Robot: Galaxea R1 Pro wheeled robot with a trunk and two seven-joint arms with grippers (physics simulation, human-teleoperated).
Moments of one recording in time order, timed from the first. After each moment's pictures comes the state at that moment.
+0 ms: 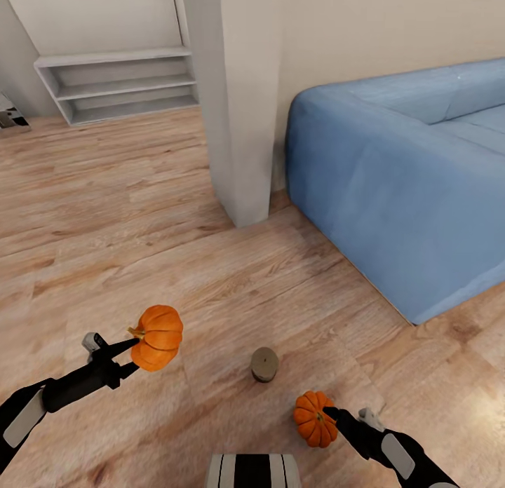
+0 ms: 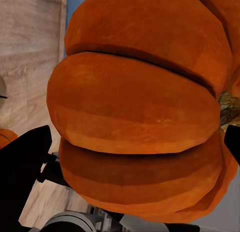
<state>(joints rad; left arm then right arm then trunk) -0.50 0.47 -0.07 -0.70 0.86 0.95 -1.35 -0.50 -0.11 -0.18 -0.36 -0.60 0.39 0.28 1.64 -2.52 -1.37</state>
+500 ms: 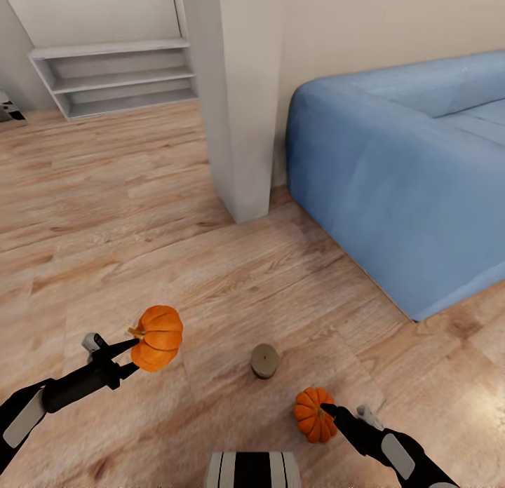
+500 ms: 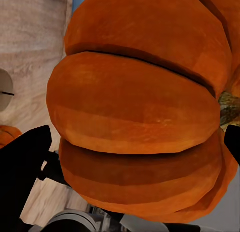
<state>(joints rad) -0.50 0.47 -0.07 -0.69 0.86 0.95 -1.35 -0.50 -0.11 -0.18 -0.36 -0.60 0.38 0.34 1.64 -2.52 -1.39</state>
